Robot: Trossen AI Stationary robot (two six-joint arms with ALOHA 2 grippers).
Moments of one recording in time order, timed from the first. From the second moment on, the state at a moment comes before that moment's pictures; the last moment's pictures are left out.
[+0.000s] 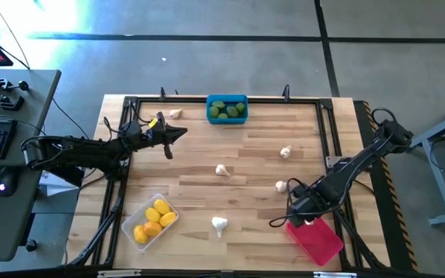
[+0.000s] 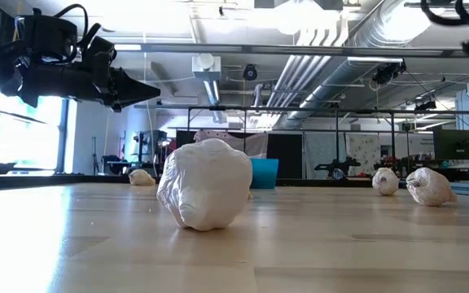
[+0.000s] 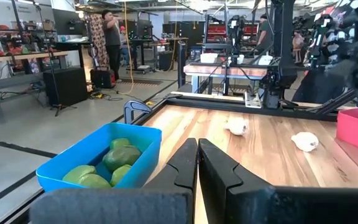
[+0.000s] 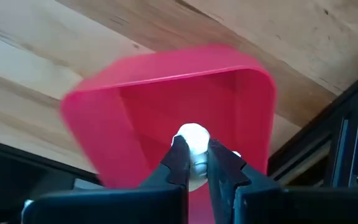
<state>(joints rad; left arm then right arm) 0.50 1.07 0.09 0.99 0.20 0.01 0.64 1.39 0.94 -1.03 -0.29 1.72</state>
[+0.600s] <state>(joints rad) 0.50 1.07 0.09 0.99 0.20 0.01 0.64 1.39 0.81 -0.87 -0.35 1.68</state>
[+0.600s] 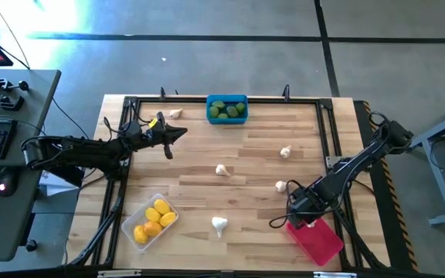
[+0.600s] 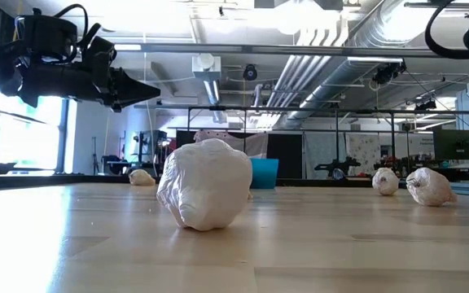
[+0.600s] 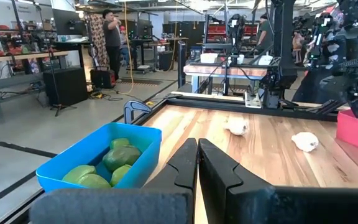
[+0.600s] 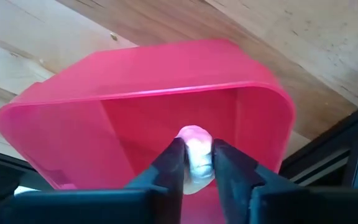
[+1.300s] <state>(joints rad) 0.50 1.07 0.09 0.99 0.20 0.01 0.64 1.39 0.92 -1.02 -0.35 1.61</state>
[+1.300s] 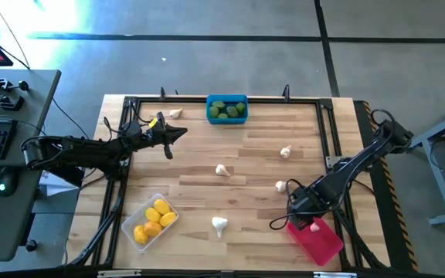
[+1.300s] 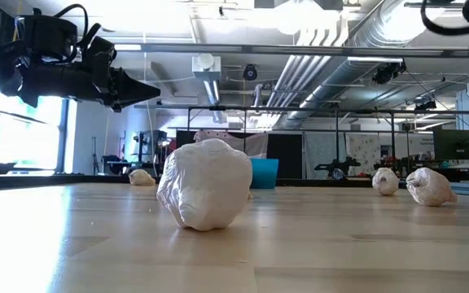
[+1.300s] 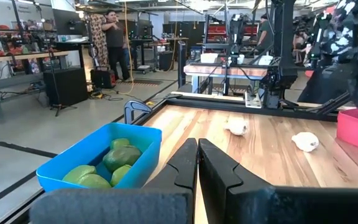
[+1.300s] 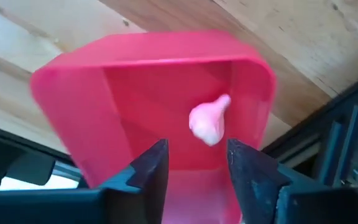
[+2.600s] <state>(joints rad) 0.50 1.07 0.09 0.96 0.20 0.02 0.30 1.39 0.93 -0.97 0.09 0.76</state>
